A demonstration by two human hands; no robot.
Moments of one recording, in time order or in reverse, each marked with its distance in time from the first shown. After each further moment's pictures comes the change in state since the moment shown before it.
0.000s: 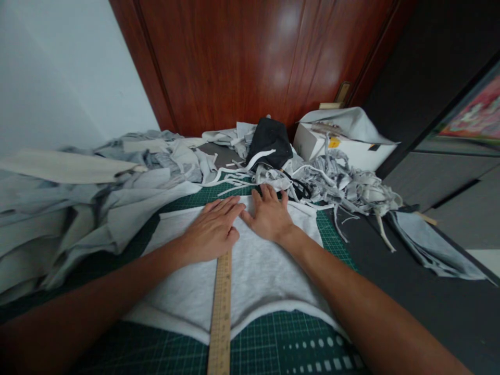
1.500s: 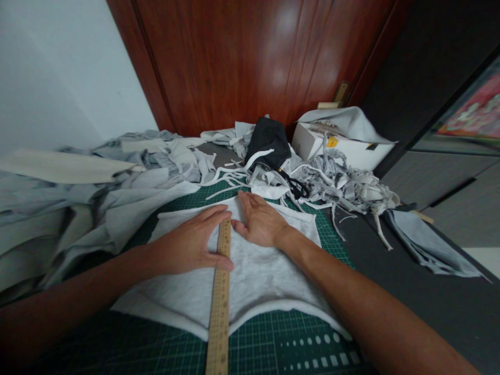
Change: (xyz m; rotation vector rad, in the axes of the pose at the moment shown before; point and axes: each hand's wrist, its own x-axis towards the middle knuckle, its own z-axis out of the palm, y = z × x) left_hand -0.028 -0.012 -0.030 -0.342 -0.111 0.028; right_hand -0.002 -0.001 0.003 0.159 -0.100 -0.329
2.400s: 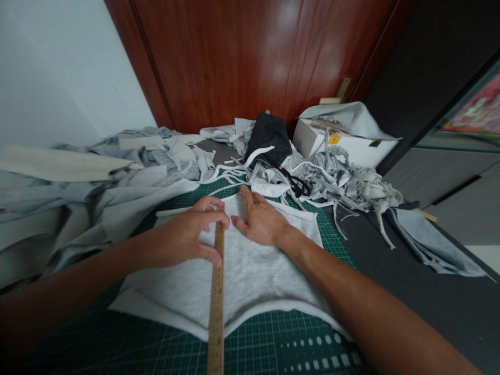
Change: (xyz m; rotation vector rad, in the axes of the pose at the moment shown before) left_hand 0.003 -0.002 -0.021 -0.215 -0.064 -0.028; right_hand -0.001 -0.001 0.000 0.121 0.041 0.067
